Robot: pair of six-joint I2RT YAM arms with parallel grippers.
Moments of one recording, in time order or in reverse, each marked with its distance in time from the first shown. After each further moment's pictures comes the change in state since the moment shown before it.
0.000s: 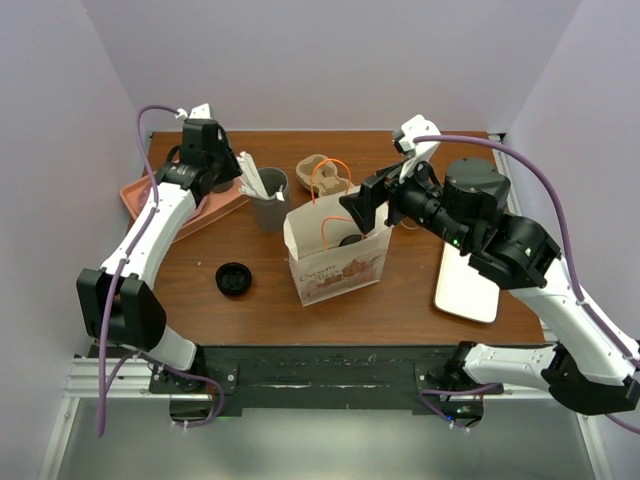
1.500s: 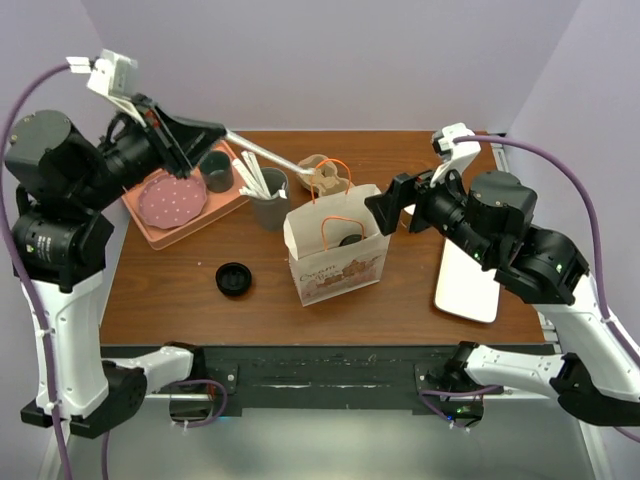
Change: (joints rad) left arm 0.006 -0.314 0.649 -0.312 0.623 0.136; right arm 0.000 -0.079 -0.003 -0.108 0.152 0.158
